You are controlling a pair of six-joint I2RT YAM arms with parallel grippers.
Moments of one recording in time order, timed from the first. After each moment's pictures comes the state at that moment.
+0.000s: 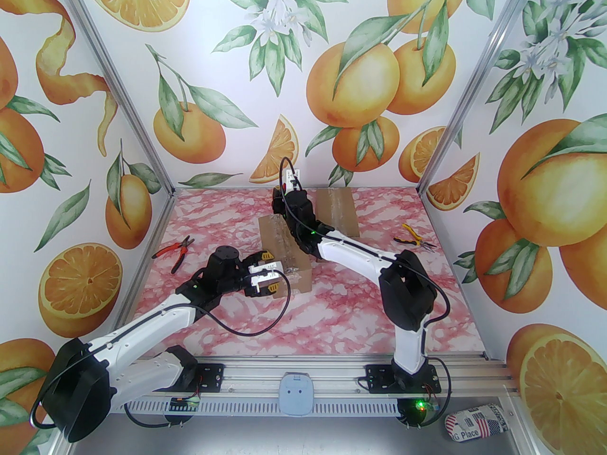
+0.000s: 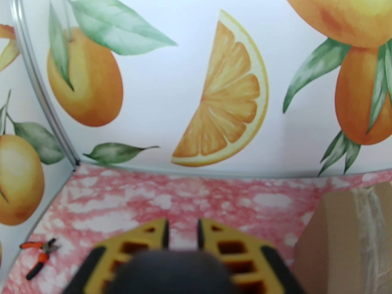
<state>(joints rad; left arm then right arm) -0.58 1.11 0.60 -0.04 0.37 0.74 0.74 1.93 1.51 0.32 0.41 0.23</state>
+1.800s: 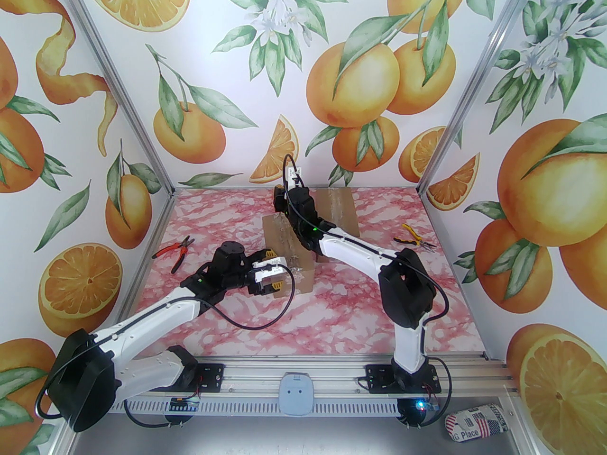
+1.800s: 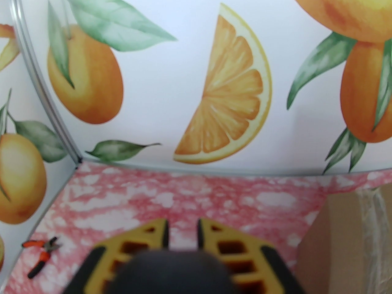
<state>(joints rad) -0.60 1.19 0.68 -0.08 0.37 0.71 0.71 1.95 1.53 0.31 0.36 0.25</state>
